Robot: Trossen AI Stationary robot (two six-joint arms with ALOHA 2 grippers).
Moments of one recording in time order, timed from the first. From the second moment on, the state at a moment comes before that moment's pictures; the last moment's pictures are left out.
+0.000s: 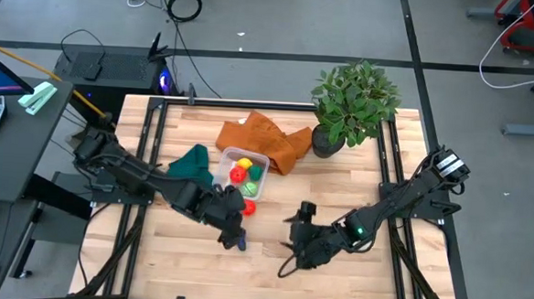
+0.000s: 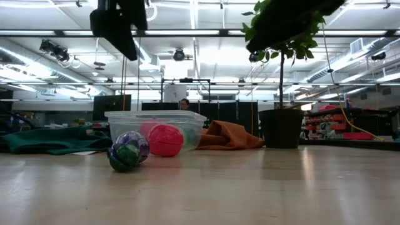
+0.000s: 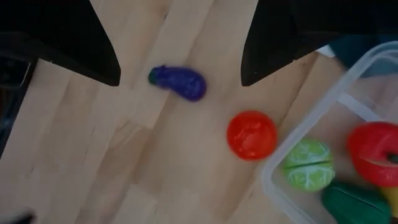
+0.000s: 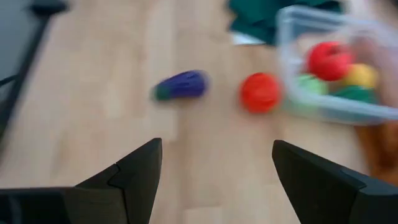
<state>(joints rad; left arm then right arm) -0.41 1.62 1.34 -0.82 -0.23 -0.87 0.57 1.62 1.10 -0.30 0.54 0.39</state>
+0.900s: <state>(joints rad) -0.51 1.82 1.34 -0.75 -0.35 -1.49 0.66 1.61 0.98 -0.02 0.44 0.18</state>
